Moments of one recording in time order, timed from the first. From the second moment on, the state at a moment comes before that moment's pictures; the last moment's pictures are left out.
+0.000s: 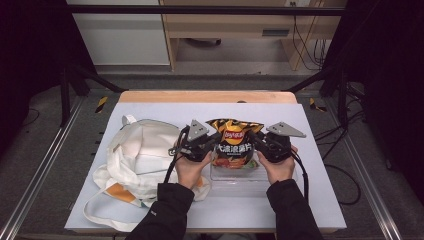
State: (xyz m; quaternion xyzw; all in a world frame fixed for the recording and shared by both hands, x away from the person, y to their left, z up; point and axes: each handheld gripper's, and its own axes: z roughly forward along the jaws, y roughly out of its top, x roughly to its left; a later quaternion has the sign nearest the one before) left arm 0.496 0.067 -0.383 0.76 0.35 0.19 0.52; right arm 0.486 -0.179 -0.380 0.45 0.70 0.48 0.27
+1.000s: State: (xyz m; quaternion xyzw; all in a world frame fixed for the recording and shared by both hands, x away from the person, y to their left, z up) left arm 0.491 0.101 -0.375 0.74 0.35 0.21 0.53; right arm 0.485 -0.179 -0.378 0.44 0.68 0.50 0.30
